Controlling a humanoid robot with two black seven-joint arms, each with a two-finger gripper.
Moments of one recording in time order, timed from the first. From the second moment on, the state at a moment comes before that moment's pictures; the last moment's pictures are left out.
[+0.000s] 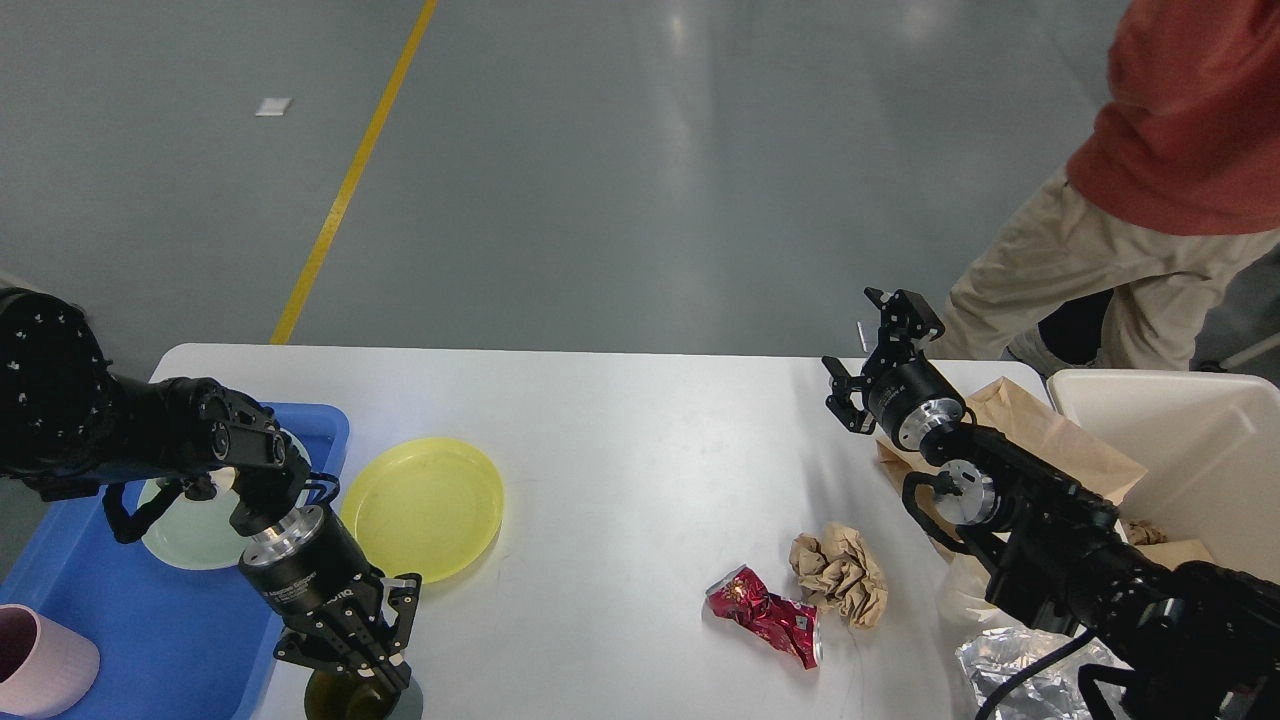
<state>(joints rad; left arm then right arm) -1.47 0.21 1.35 -1.02 -0.06 -0.96 -0.28 0.75 -0.07 0.52 0.34 -0.08 0.25 0.33</state>
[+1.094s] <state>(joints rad) -1.56 0.22 1.38 -1.03 -0.07 -0.96 -0.30 0.75 -0.07 0.52 0.34 -0.08 0.25 0.33</state>
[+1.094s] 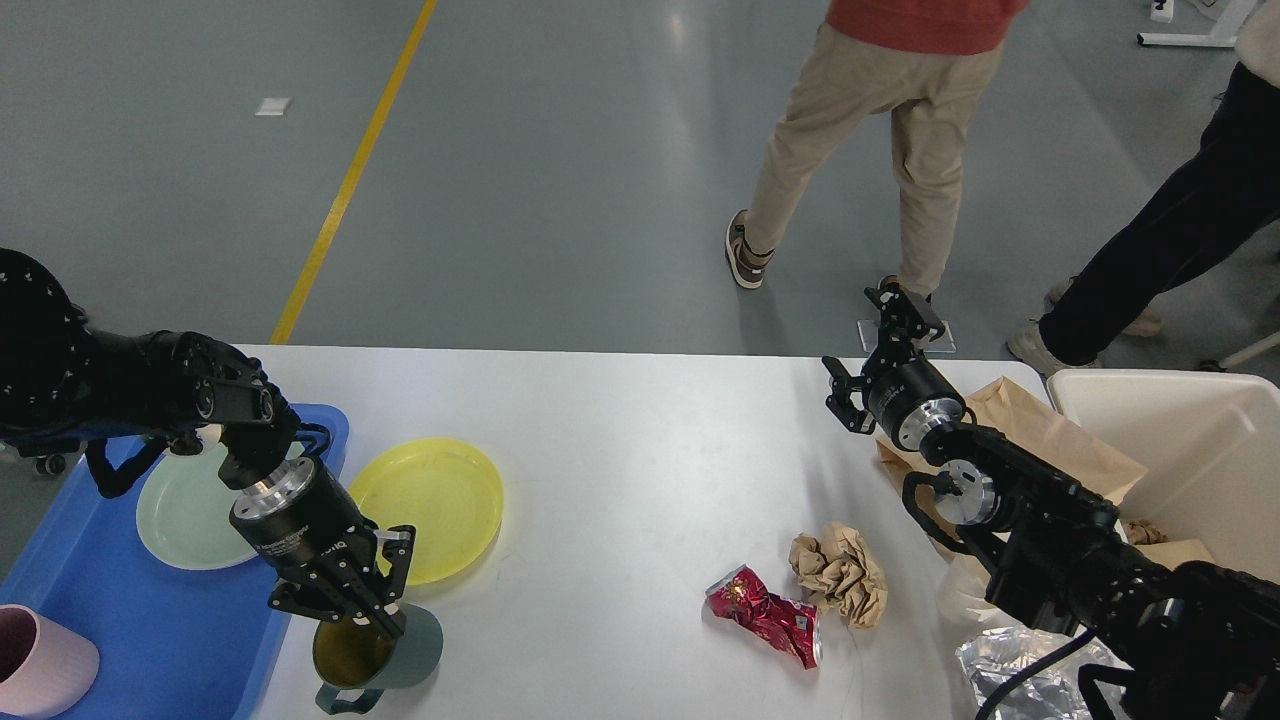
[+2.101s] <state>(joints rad) -1.74 0.36 1.52 -1.04 -0.07 -0.96 -0.35 0.76 -0.07 0.52 0.34 -0.08 0.25 0.33</state>
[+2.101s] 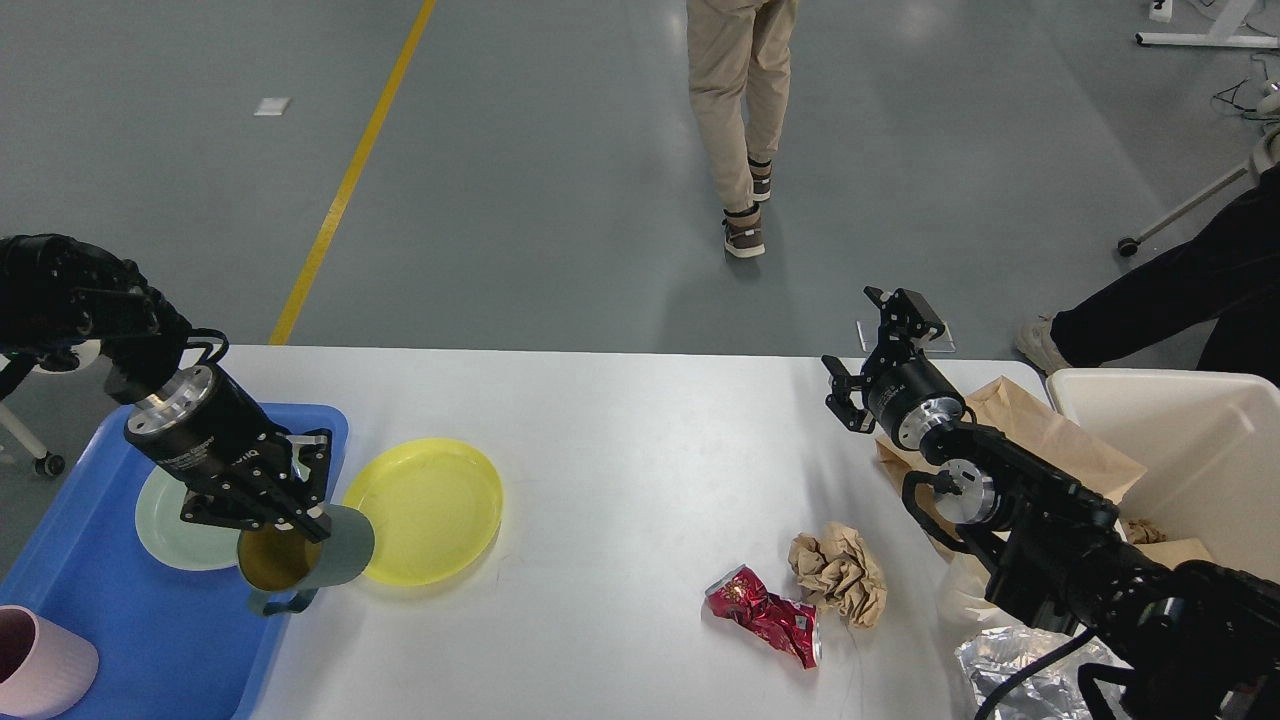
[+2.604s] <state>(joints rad) -1.72 0.45 1.61 -1.03 -0.06 -0.96 -0.35 0.76 -0.07 0.52 0.34 -0.08 0.25 0.33</state>
